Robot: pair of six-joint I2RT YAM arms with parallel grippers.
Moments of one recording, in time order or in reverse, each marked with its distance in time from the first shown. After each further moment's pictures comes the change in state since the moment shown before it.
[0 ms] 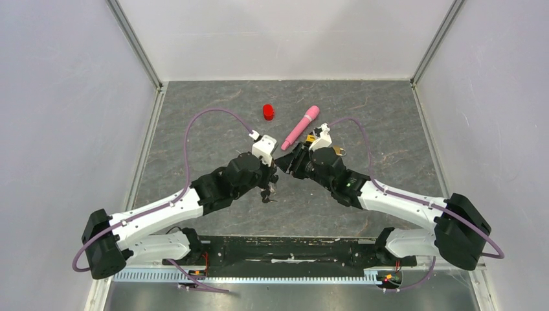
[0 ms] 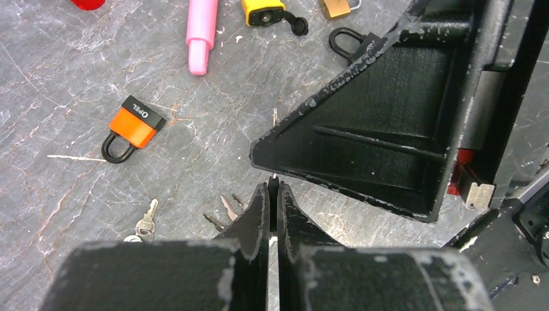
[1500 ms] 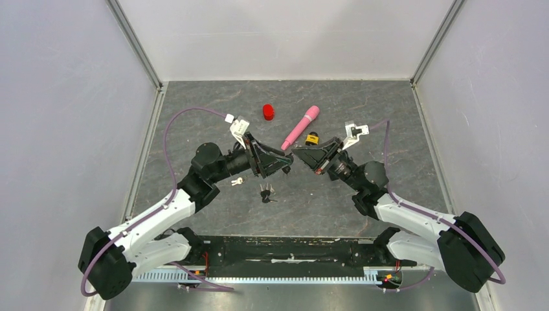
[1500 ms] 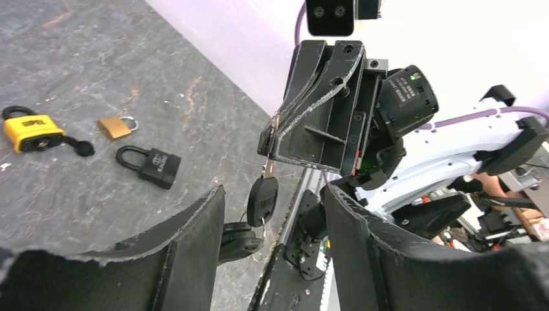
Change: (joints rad) left arm 0.303 -0.079 -0.151 0.621 0.755 -0.400; right arm -0.226 -0.151 -0.305 0.839 -0.448 -0.083
